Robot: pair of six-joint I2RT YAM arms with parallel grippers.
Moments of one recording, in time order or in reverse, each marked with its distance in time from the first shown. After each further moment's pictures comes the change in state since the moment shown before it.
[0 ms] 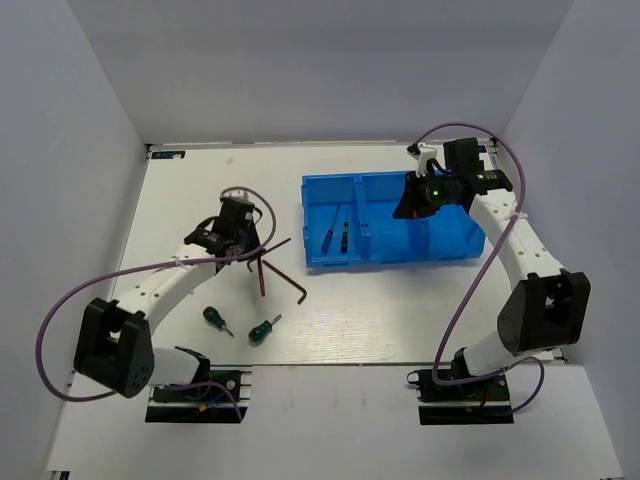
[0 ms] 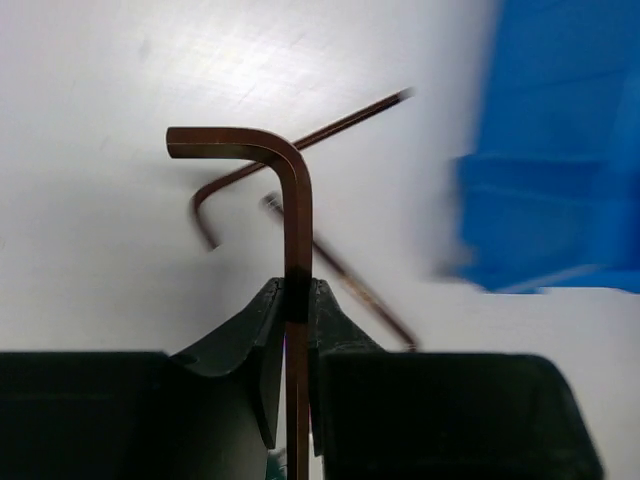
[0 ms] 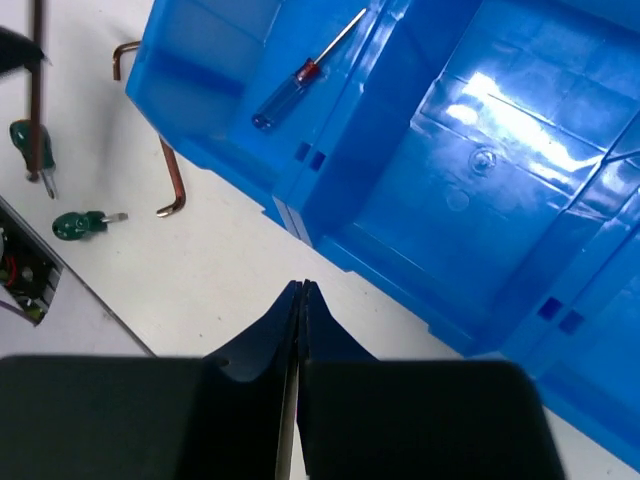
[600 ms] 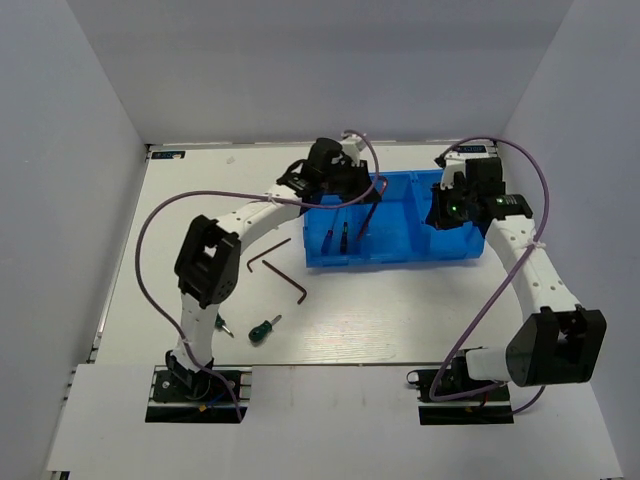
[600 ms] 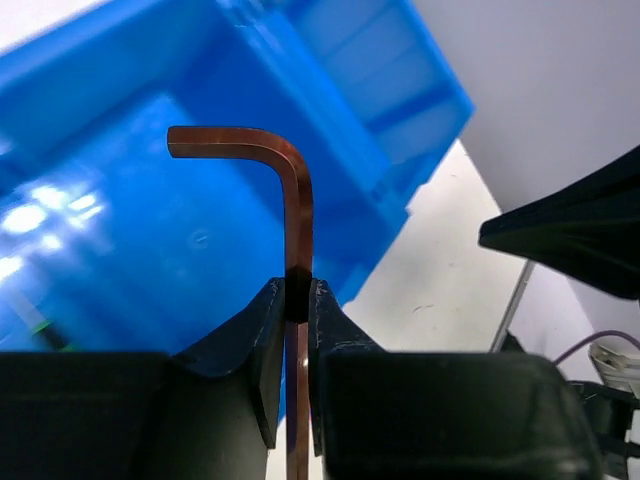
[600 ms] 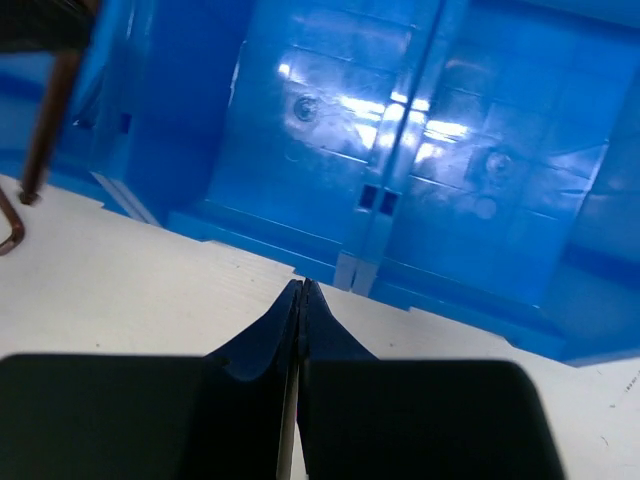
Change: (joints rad) left arm -0.216 0.702 0.828 0.338 0.628 0.144; right arm -0.077 -0.177 -0.182 0.069 0.291 -0.034
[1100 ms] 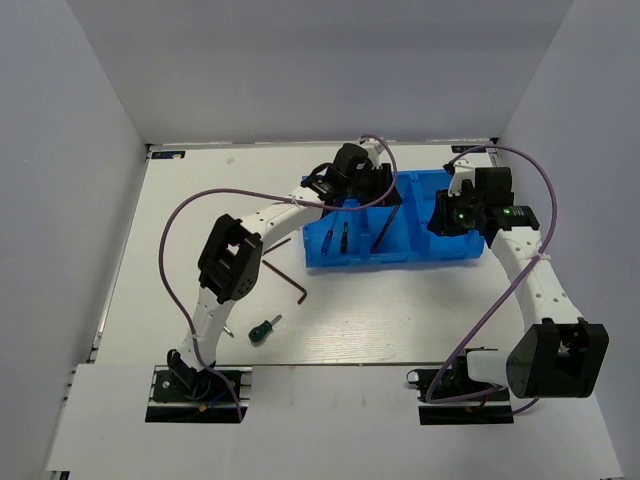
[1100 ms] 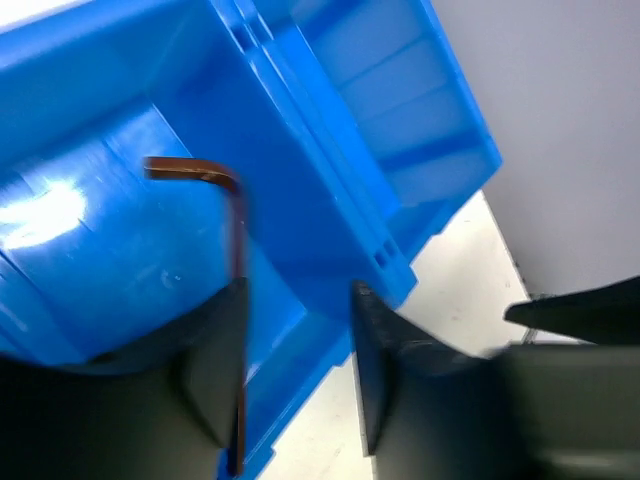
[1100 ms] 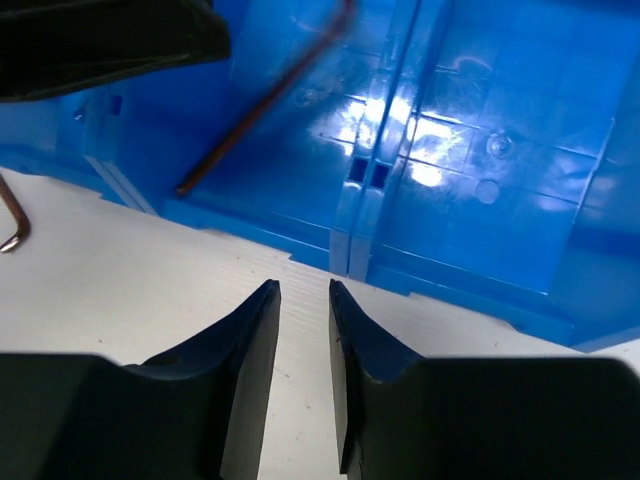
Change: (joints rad) left arm -0.100 0.174 0.183 -0.023 -0.153 -0.105; right arm -0.061 -0.081 -0.102 0.047 -0.031 0.008
